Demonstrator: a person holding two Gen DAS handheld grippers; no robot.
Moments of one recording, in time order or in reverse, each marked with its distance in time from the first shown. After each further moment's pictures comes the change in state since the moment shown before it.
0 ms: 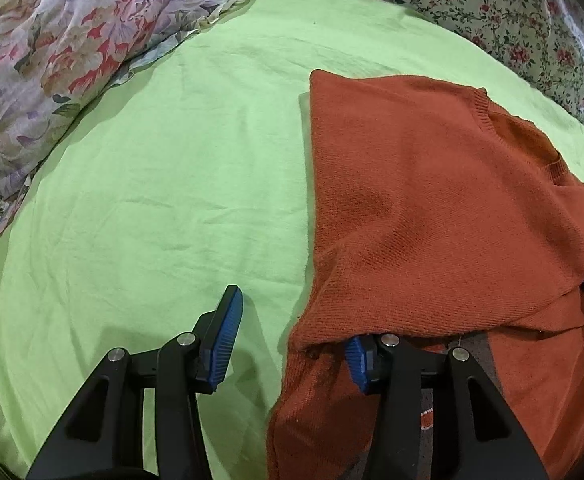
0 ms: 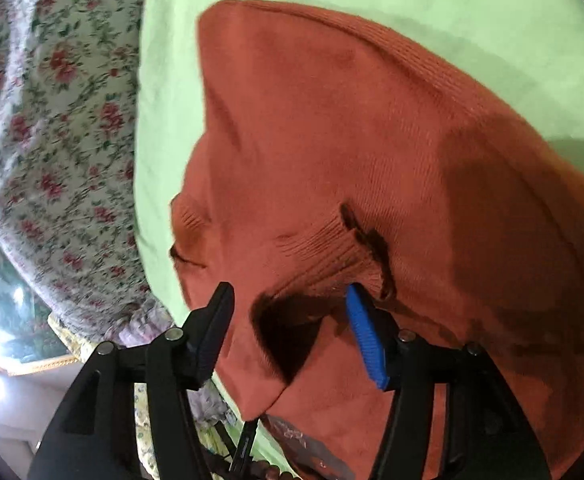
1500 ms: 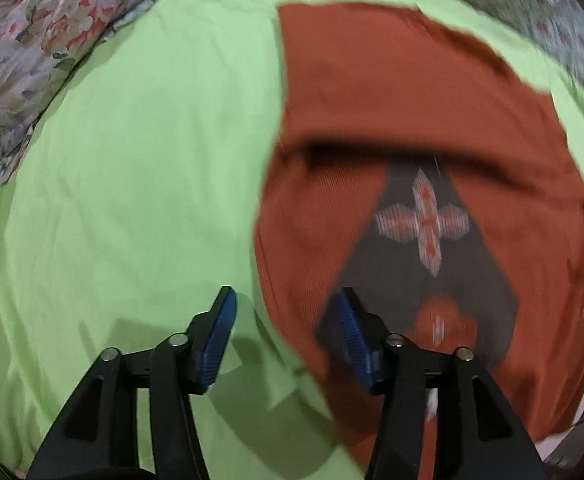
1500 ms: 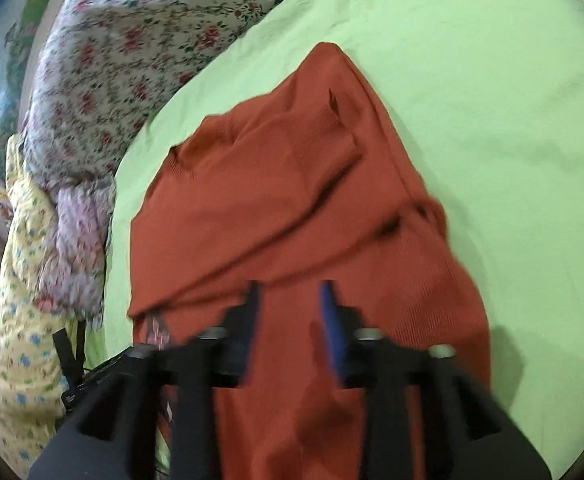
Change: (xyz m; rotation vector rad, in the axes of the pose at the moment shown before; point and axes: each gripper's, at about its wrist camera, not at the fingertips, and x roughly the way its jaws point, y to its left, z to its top) left arm -0.045 -0.013 -0.078 0.137 0.199 -0.048; right arm -0.101 -0.005 -0.079 -0.657 -0.089 -0.216
